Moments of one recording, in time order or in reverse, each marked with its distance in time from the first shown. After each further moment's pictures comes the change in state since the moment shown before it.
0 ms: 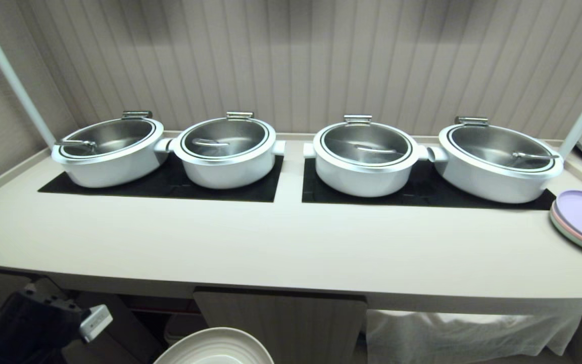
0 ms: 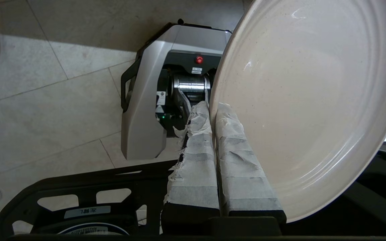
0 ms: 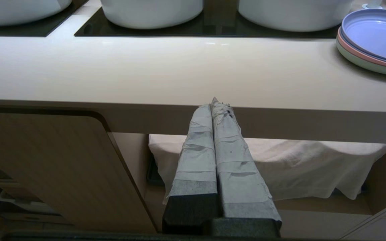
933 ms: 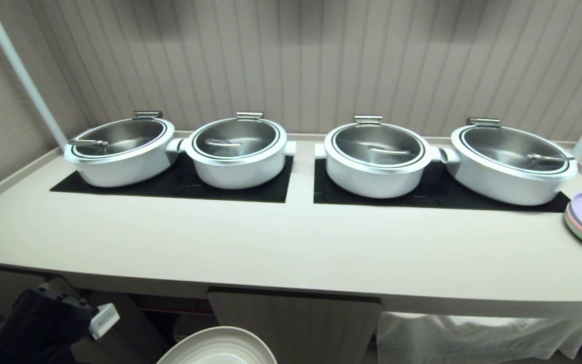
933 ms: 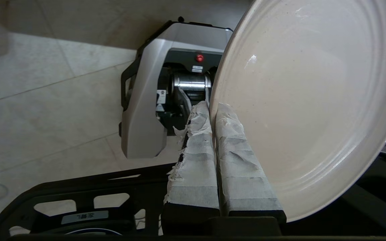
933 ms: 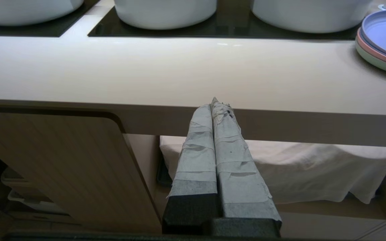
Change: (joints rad) left arm 0.003 0.039 0.001 -0.024 0.000 -0.001; right arm 0.000 0.000 0.000 0.000 0.000 0.000
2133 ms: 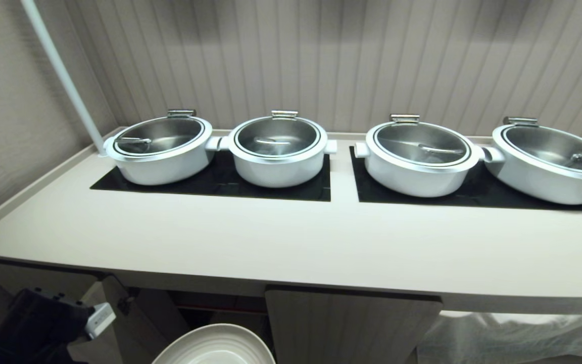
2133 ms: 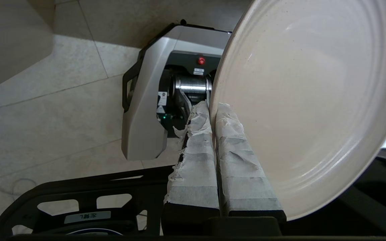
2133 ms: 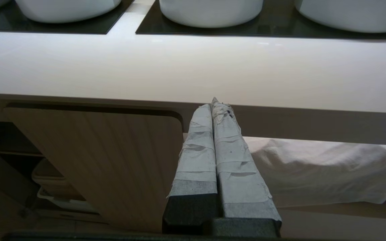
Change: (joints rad) left arm 0.003 -0.006 0.002 0.000 0.007 -0.003; right arm 0.000 0.000 0.000 0.000 0.000 0.000
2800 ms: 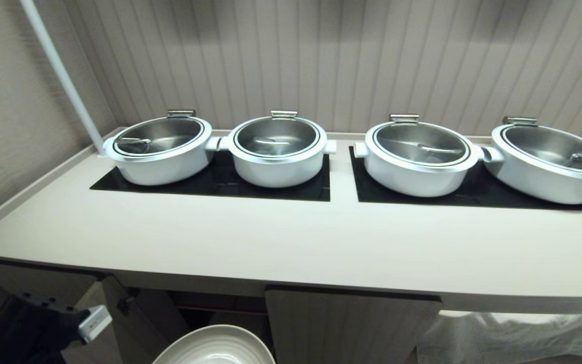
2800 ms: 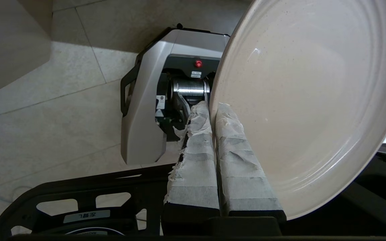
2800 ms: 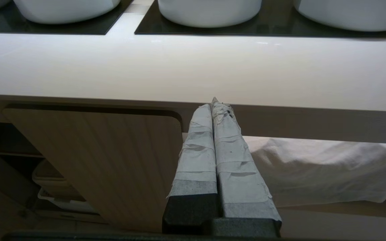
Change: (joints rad) left arm -0.005 -0.047 0.015 0.001 -0.001 0.003; right arm 0.001 0.000 0.000 0.000 0.000 0.000
